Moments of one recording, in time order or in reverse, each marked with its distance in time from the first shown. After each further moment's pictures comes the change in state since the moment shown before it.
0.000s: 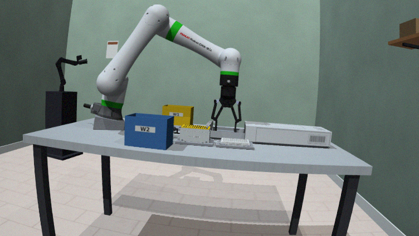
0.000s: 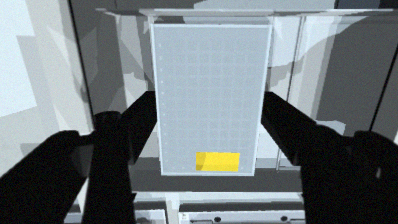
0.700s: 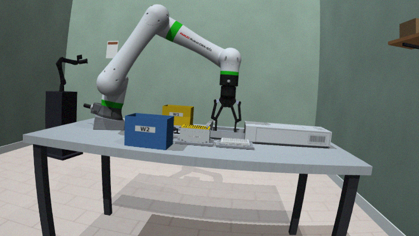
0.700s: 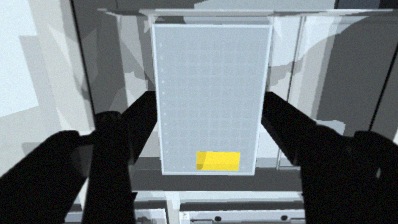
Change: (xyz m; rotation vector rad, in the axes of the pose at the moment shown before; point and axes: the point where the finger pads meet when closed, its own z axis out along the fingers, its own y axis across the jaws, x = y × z) arm 0.000 -0.001 -0.001 0.001 0.000 0.000
